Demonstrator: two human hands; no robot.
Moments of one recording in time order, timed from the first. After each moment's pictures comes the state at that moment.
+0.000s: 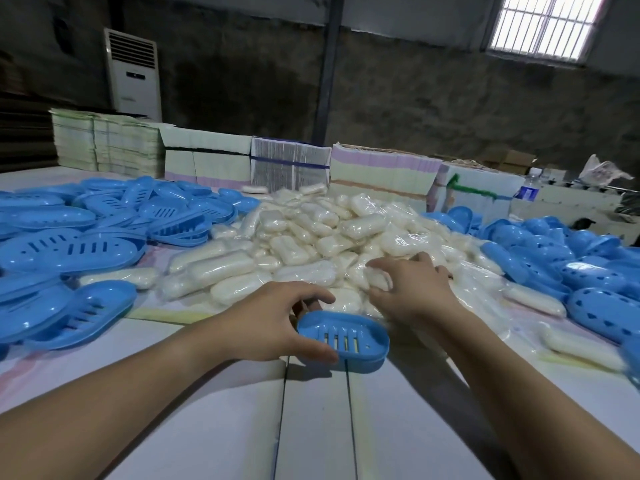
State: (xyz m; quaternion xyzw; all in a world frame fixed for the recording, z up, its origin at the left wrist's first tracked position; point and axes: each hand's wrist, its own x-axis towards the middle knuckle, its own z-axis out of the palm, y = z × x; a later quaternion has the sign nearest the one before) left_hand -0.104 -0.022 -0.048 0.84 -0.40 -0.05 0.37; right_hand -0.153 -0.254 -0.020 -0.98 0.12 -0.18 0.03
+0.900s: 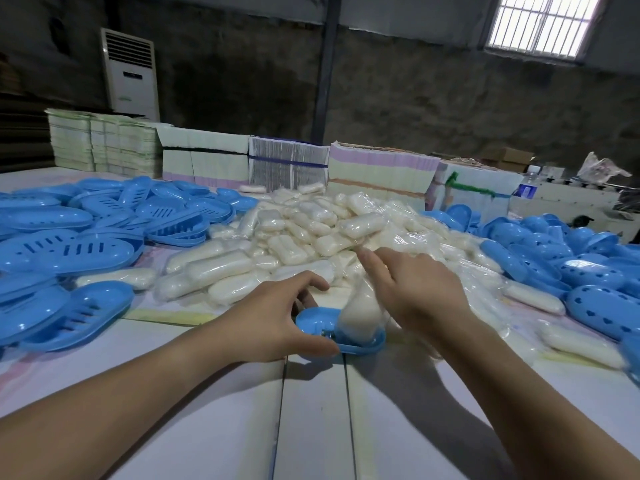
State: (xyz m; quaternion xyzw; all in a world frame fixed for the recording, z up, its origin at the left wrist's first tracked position) left_hand -0.104 -0.028 -0.053 0.83 -0.39 -0.03 0.40; right_hand -0.182 -0.225 -0.003 -0.96 0.10 -0.24 0.05
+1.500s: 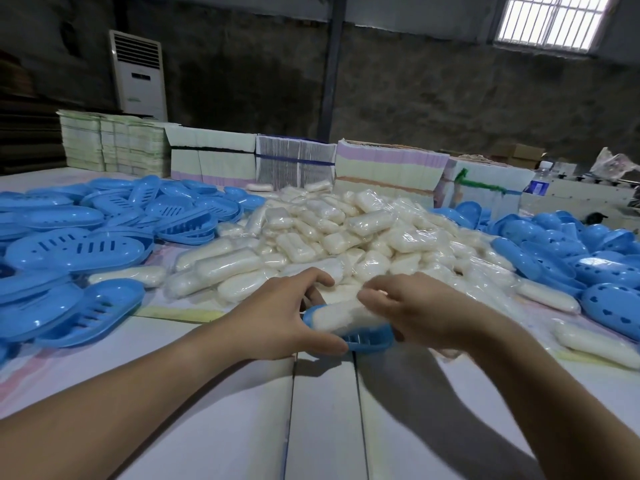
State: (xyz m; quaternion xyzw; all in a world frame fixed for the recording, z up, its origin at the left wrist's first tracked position) left_hand -0.107 -0.026 -0.048 0.84 -0.39 -0.02 0.38; right_hand -0.197 -0.222 0.005 -0.99 0.00 -0.02 0.13
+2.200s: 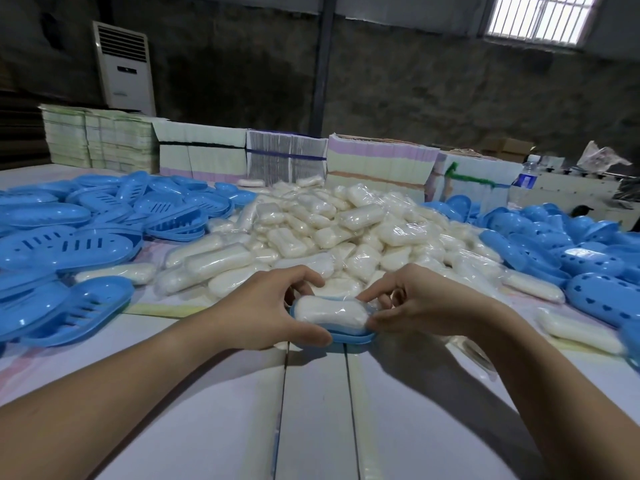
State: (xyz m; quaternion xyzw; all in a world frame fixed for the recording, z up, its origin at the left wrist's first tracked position) left_hand -0.096 -0.020 -0.051 0.84 -0.39 -0.03 0.38; right_hand -0.189 -0.255 -0.004 -0.97 -0.08 -0.02 0.22
